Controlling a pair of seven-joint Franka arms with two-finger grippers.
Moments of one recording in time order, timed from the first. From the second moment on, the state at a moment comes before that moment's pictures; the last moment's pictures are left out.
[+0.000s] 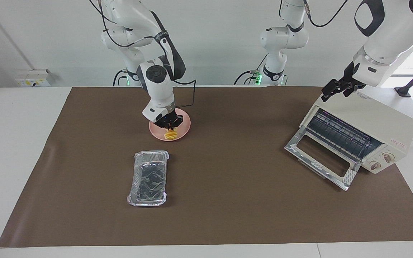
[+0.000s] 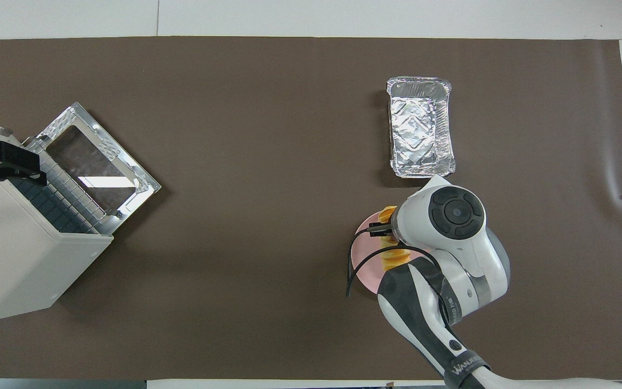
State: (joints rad) left arm -0.06 0.00 0.05 -1.61 -0.04 1.47 -0.18; right arm 0.19 0.07 0.23 -2.23 0.02 2.27 0.36
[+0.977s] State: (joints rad) left arm -0.06 0.00 0.05 -1.61 -0.04 1.47 -0.18; right arm 0.05 0.44 0.22 -1.49 0.01 1.89 0.30
